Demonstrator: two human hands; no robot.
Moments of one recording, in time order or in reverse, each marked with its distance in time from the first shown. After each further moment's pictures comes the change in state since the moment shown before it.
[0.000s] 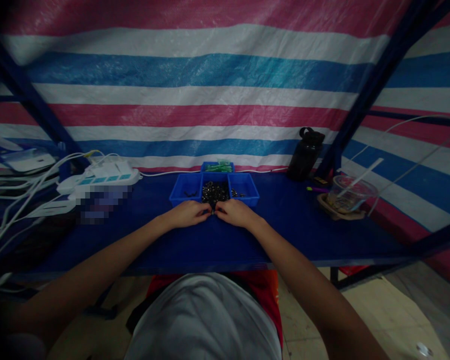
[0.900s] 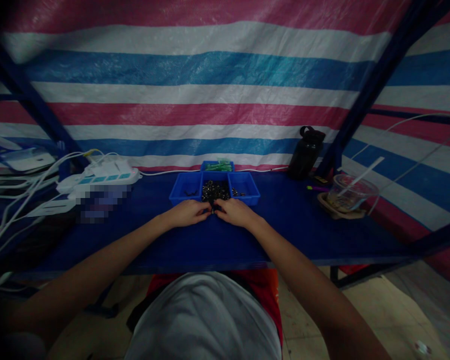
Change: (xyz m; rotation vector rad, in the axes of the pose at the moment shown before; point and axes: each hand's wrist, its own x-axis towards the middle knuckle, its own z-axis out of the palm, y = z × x) left_hand 0.000 -0.001 0.001 0.008 -0.002 -0.008; right_hand -0.001 0.000 0.003 -0.035 0.013 0.016
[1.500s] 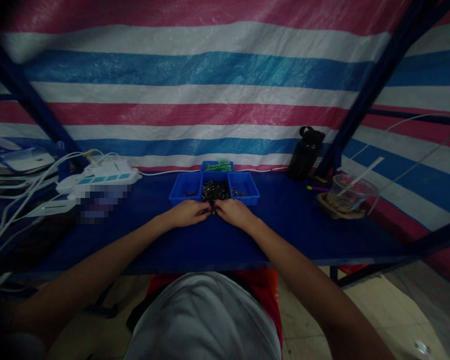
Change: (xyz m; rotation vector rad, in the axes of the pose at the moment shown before) left_hand 0.000 0.000 0.001 0.035 -0.002 0.012; right_hand 0.004 -0.005 0.003 -0.154 -0.018 0.065
